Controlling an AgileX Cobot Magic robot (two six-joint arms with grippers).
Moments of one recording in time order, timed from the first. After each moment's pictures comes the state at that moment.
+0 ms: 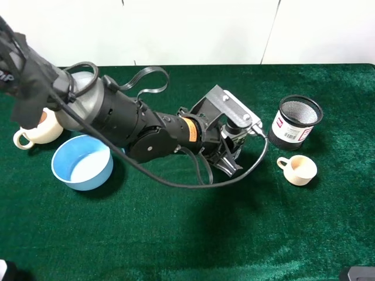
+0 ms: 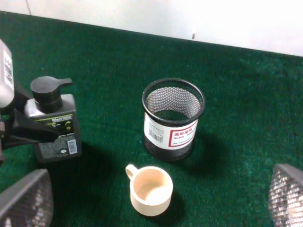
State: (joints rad) left arm -0.96 2.02 -0.91 0.03 -0.47 -0.02; right arm 0.15 -0.01 -0.50 0.11 1.02 -0.11
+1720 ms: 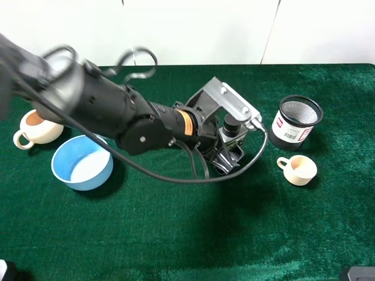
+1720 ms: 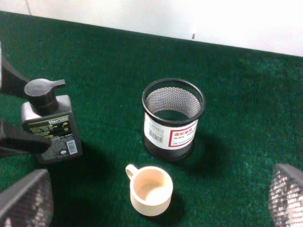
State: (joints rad) left arm -0.96 1.92 -0.91 0.03 -0.32 -0.01; right arm 0.15 -0.01 -0.50 0.11 1.02 -0.11
